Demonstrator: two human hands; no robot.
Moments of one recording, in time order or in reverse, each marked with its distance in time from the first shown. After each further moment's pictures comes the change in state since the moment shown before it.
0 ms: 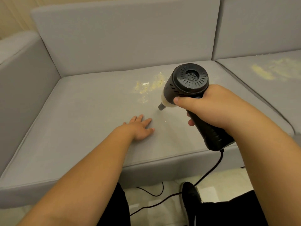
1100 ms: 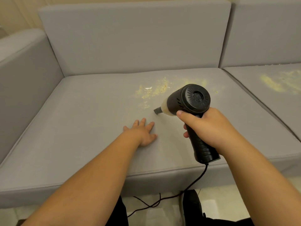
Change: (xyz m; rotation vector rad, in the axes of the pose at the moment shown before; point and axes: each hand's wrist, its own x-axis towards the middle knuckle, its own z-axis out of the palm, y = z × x) left_hand 0.015 0.022 -0.004 0.021 0.006 -0.074; right_hand 0.048 0.046 0.025 0.201 -0.016 -0.048
